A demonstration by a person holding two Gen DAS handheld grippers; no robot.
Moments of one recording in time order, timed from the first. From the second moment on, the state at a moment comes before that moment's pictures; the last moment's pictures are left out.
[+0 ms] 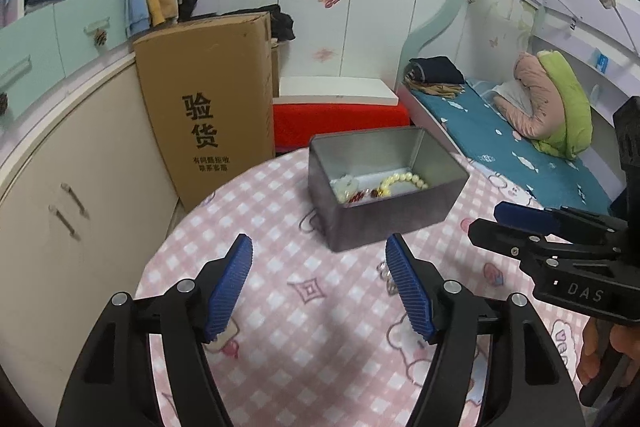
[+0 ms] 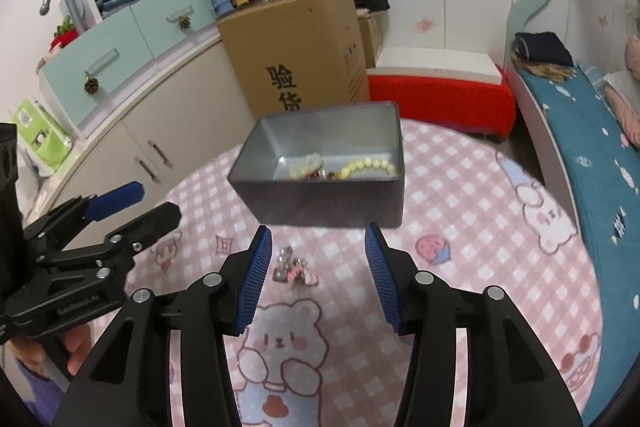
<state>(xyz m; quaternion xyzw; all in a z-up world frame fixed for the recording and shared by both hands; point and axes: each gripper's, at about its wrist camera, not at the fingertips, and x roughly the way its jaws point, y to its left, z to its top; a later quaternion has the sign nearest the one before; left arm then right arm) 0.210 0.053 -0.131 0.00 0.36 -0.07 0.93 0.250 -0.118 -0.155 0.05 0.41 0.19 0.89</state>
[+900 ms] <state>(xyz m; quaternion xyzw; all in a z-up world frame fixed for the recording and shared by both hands) 0.215 0.062 -0.170 -0.02 0.41 -0.08 0.91 0.256 -0.100 -0.213 -0.01 0.45 0.19 0.87</state>
